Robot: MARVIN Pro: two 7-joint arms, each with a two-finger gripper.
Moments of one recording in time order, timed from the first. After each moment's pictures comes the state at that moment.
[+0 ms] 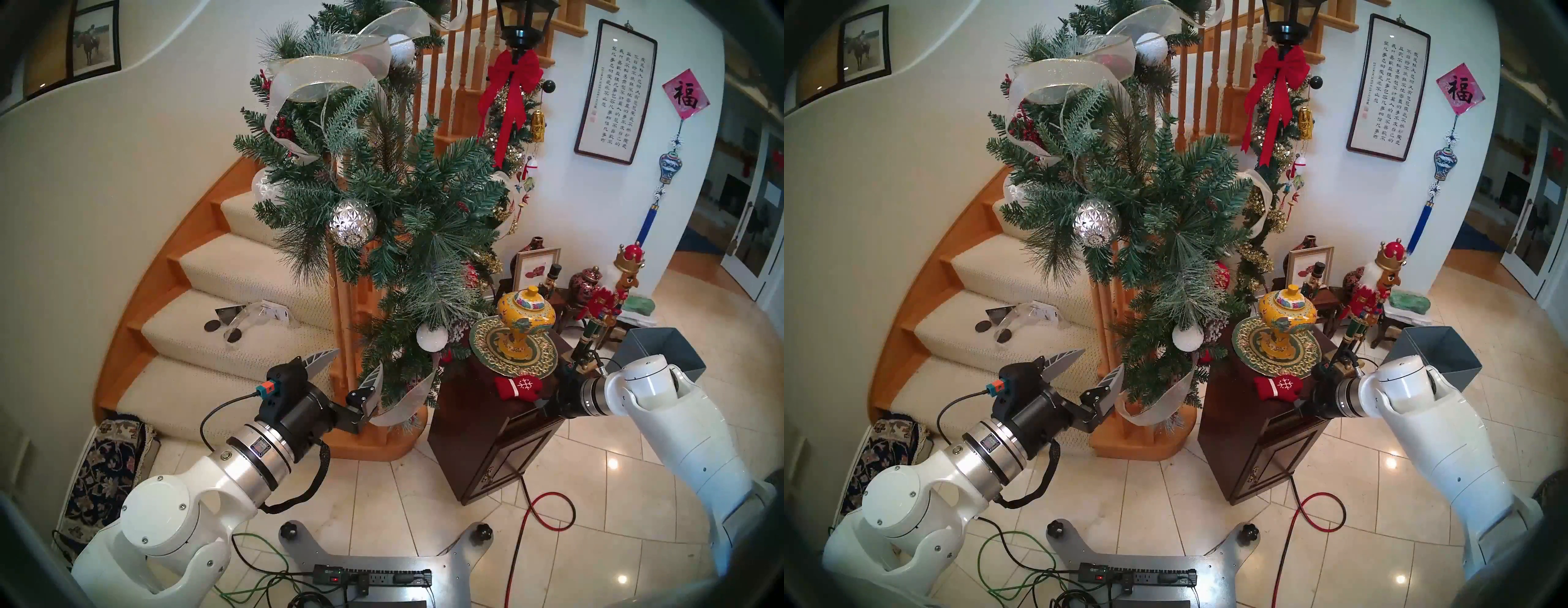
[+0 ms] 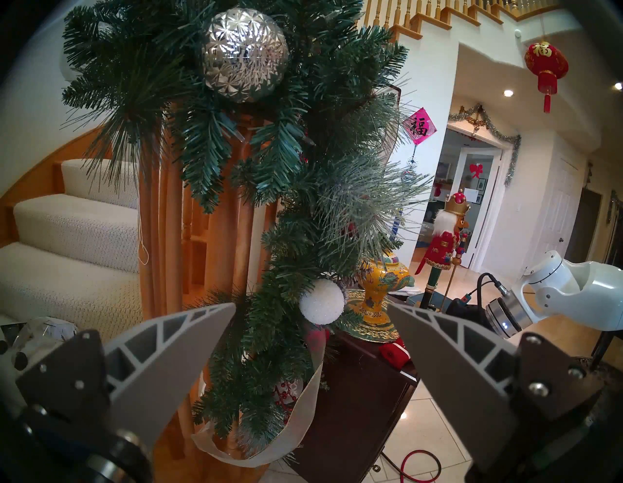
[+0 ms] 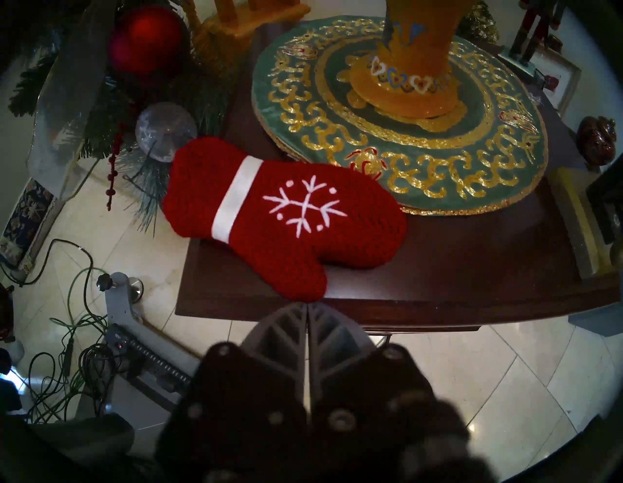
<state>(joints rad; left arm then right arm) 2.32 -1.01 -1.51 -2.41 -0.50 0.08 -0.09 -1.52 -0.74 1.39 -1.42 0.44 0.71 0.55</state>
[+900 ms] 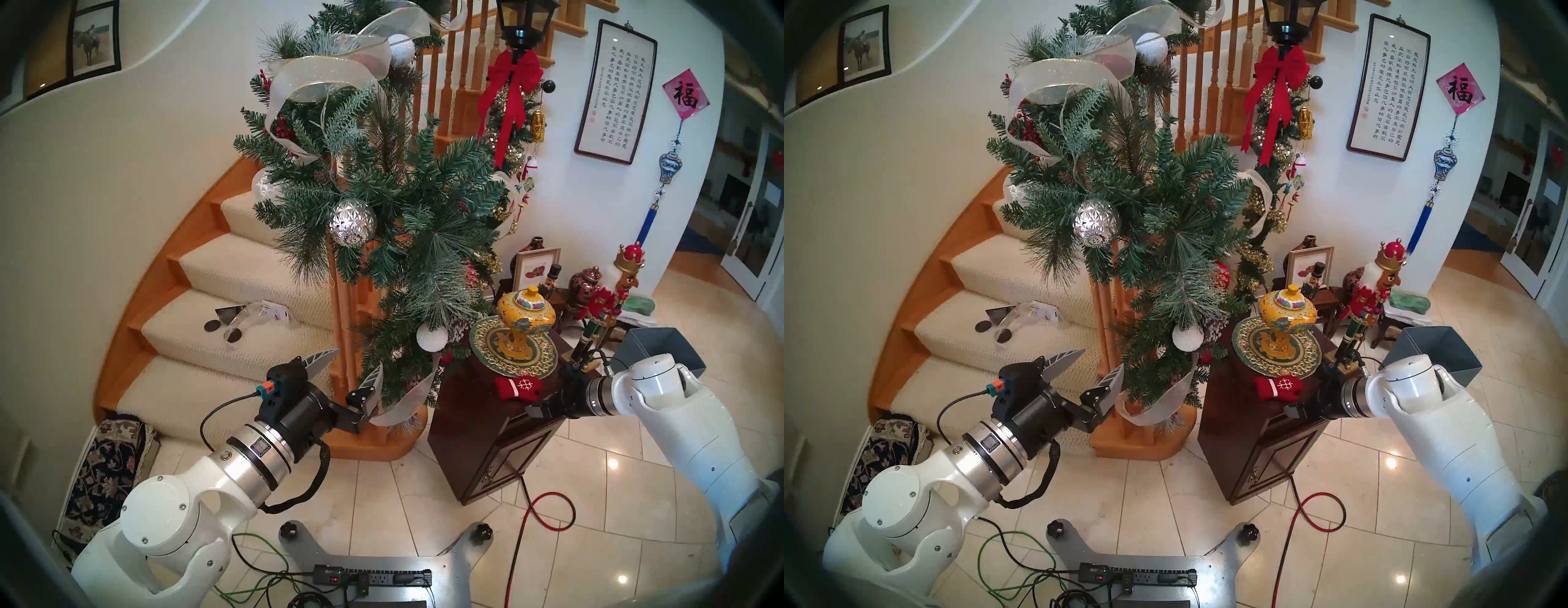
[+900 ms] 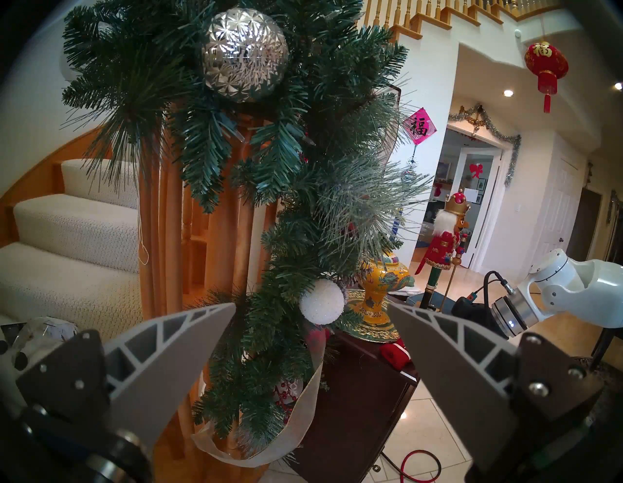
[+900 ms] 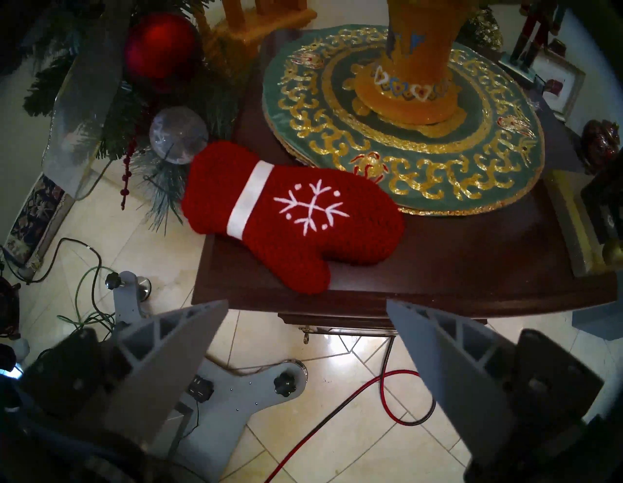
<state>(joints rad) 2.32 -1.01 -1.51 -2.41 -0.50 0.08 -0.09 -1.54 -0.70 1.41 -1.45 0.46 0.70 0.59</state>
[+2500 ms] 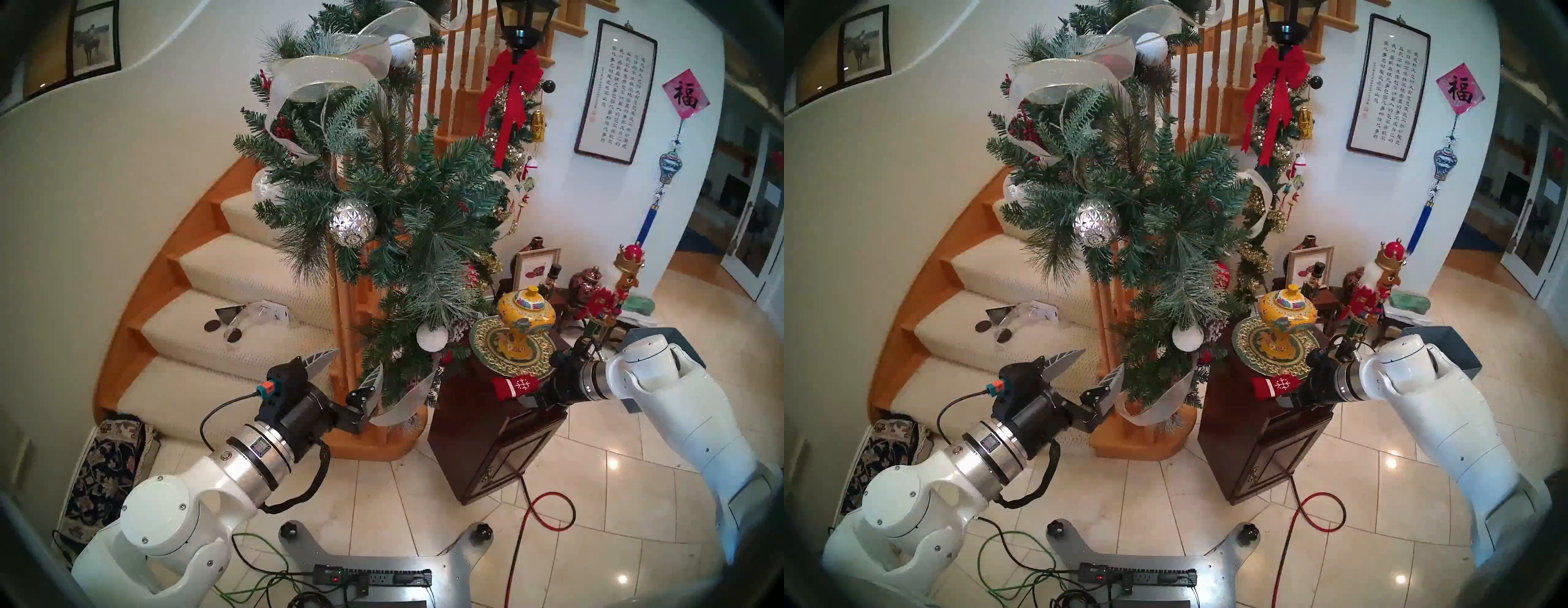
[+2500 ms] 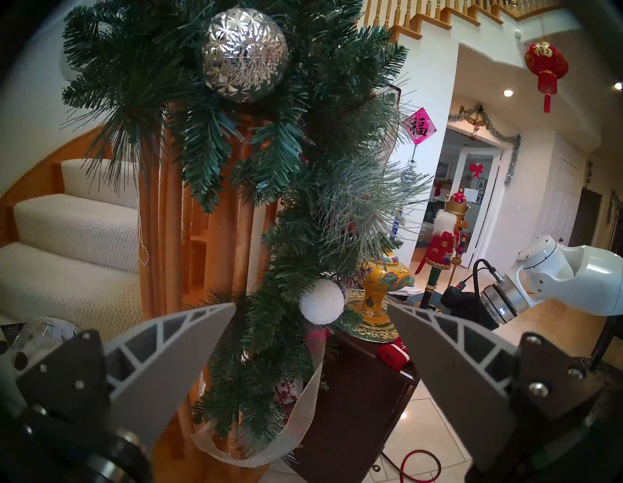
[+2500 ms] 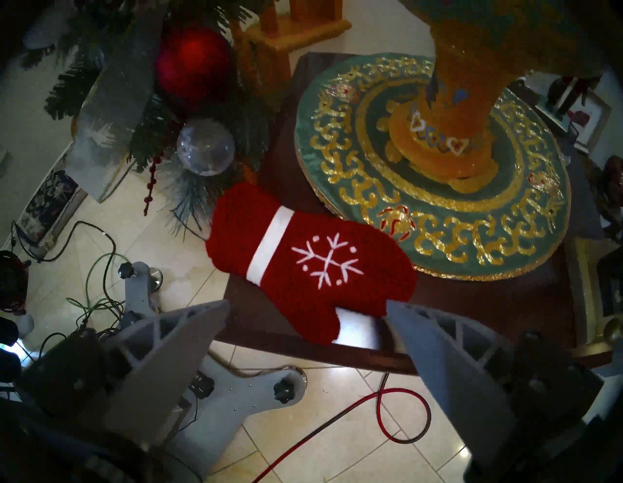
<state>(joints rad) 2.32 -1.01 -1.51 -2.41 -0.50 0.08 -0.09 -1.39 -0.69 1.30 -1.39 0.40 0.68 0.71</state>
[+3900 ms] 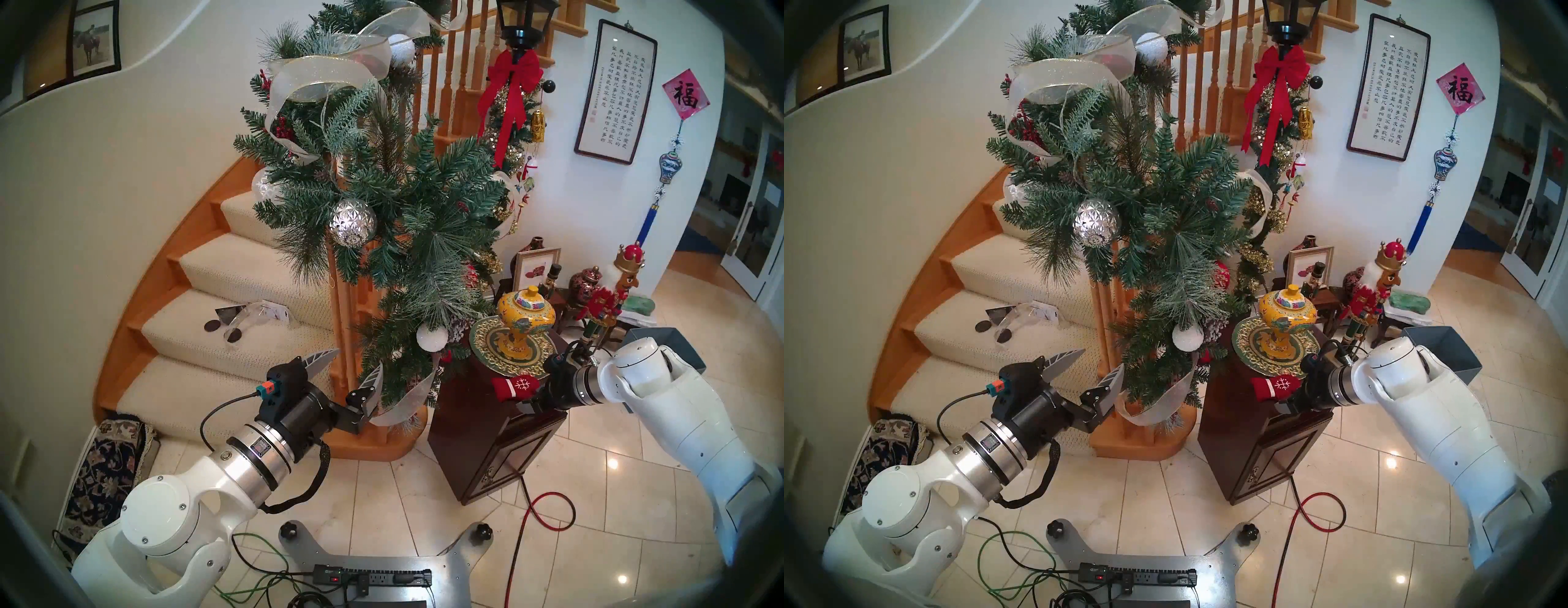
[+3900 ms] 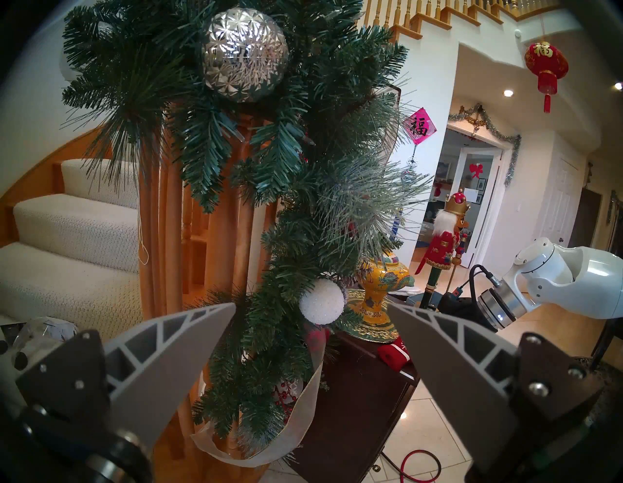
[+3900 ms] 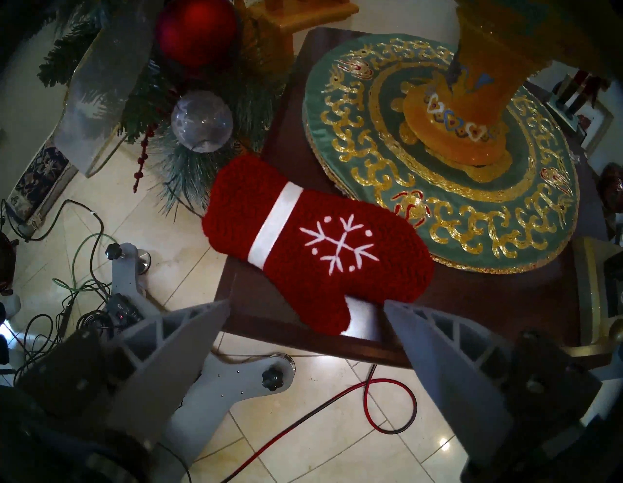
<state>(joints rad) 2.32 -1.01 -1.51 -2.41 -0.50 0.08 -0.09 -1.39 -0.70 1.26 -1.40 0.34 0.70 0.67</state>
